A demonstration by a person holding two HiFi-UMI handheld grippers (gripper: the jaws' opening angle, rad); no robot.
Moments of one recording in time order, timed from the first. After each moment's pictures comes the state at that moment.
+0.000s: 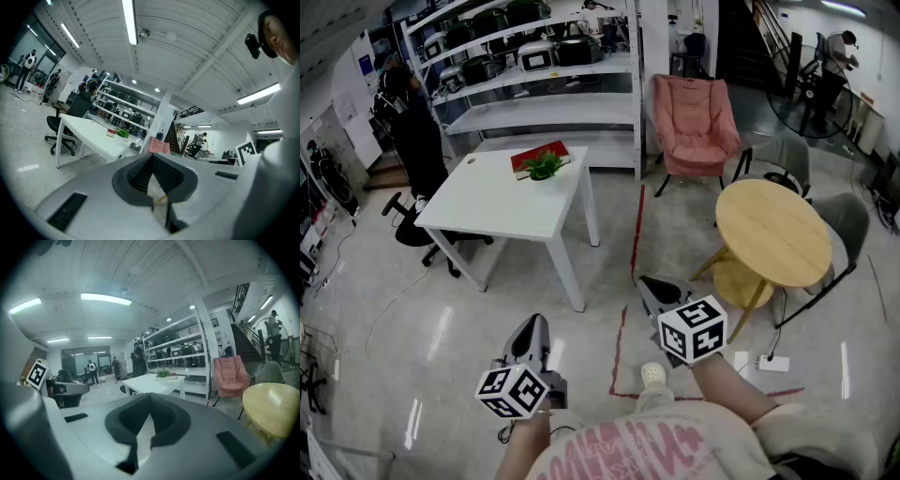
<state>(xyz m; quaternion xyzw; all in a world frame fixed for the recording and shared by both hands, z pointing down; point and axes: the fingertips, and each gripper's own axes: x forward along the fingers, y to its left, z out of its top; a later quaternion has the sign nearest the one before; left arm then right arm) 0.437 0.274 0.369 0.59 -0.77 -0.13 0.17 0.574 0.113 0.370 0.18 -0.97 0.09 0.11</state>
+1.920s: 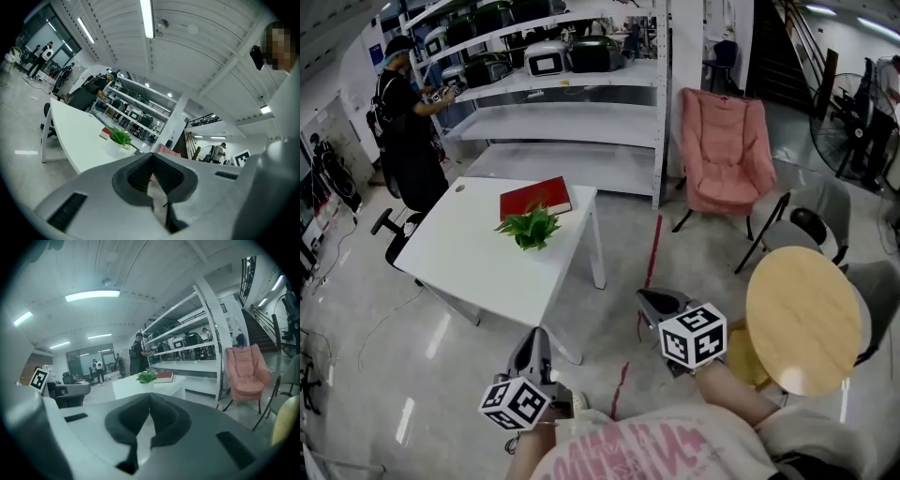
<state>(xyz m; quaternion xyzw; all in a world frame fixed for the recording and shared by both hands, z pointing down) 0.287 -0.001 0.390 0.54 -0.80 -0.20 0.18 0.407 -0.179 0.400 0.12 -0.97 0.13 0.15</state>
